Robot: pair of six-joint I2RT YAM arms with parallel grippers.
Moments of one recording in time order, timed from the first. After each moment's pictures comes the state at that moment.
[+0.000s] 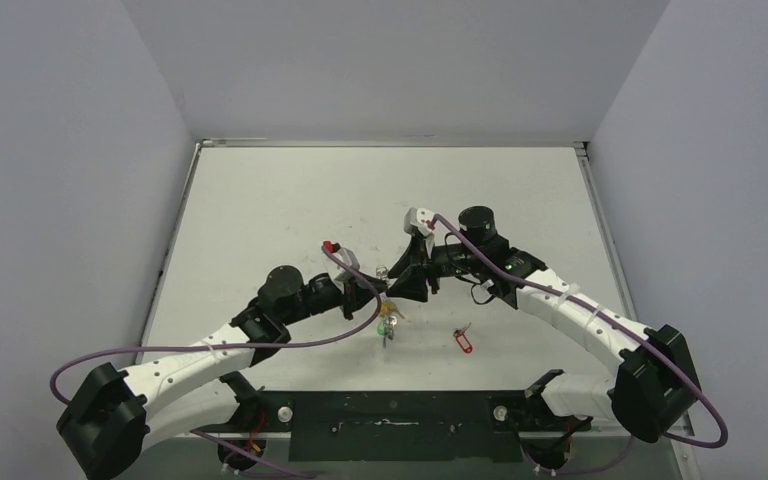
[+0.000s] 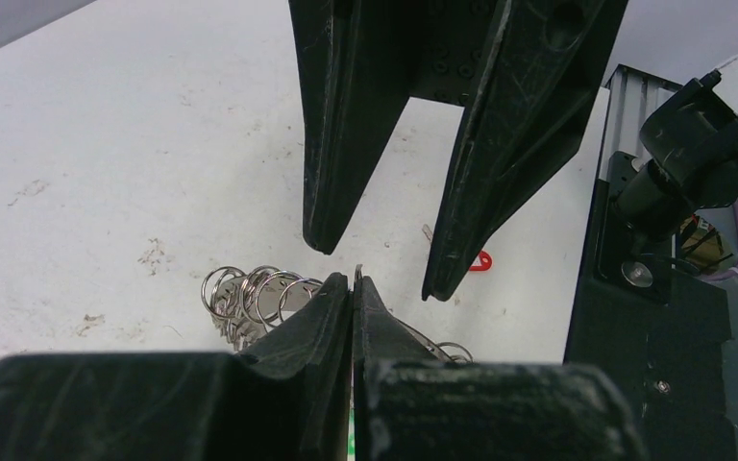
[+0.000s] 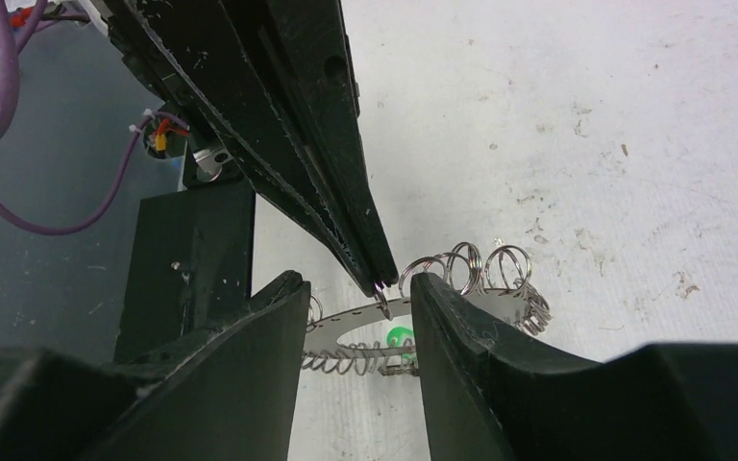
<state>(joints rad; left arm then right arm) -0.78 0.99 0.44 0.50 0.36 -0.13 0.62 1.25 0.86 -0.03 -0.91 -0.10</state>
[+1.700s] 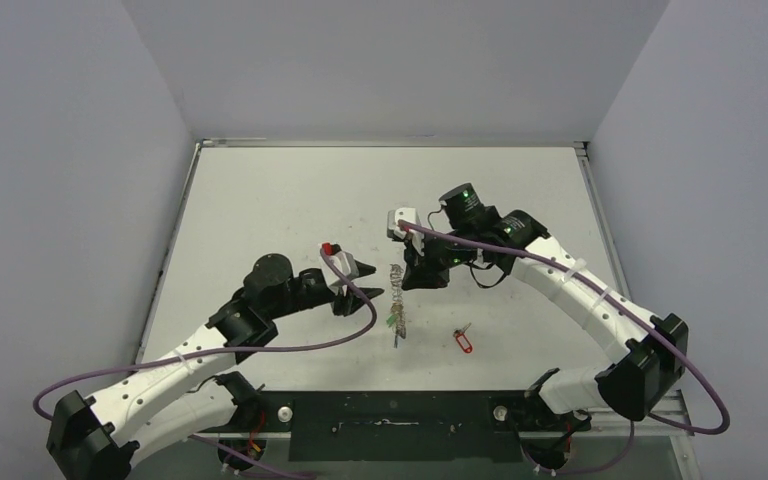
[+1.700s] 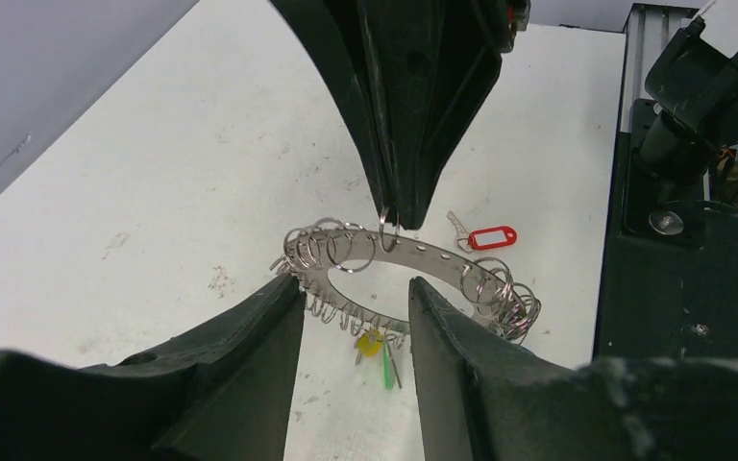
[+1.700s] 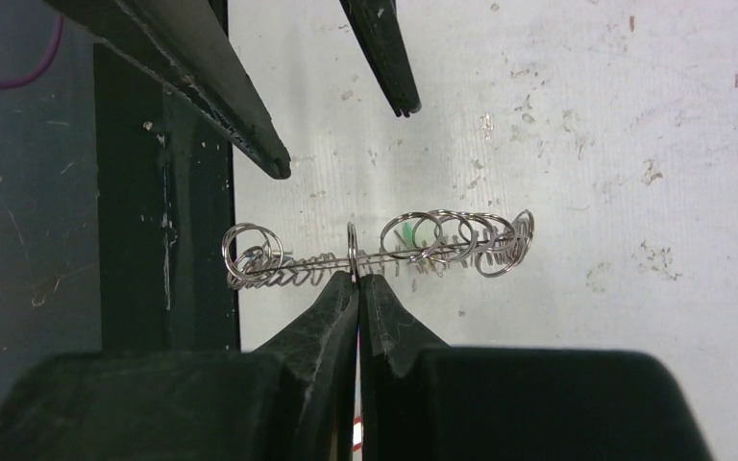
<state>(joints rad) -0.77 0.86 0.57 0.20 0.41 0.09 0.67 1.34 1.25 -0.77 -0.74 -0.51</state>
